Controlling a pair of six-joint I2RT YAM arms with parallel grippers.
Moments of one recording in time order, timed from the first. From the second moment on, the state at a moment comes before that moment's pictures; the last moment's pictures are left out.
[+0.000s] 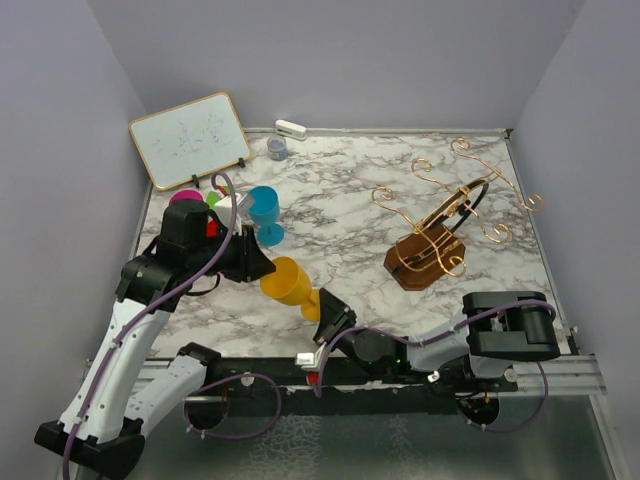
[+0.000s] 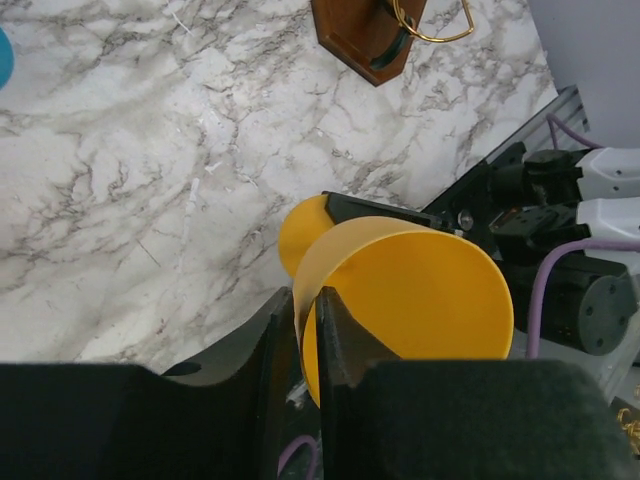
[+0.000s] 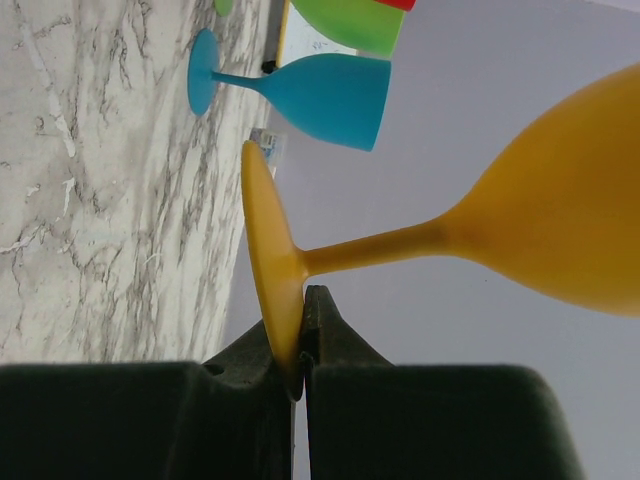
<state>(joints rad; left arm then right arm) -0.36 0.83 1.09 -0.94 0.53 -0.31 1.53 1.62 0.41 1.07 0.71 -1.64</state>
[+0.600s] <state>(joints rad) -0.36 0.88 1.10 -0.94 0.41 -0.26 1.54 1.52 0.43 0.87 0.74 -1.43</state>
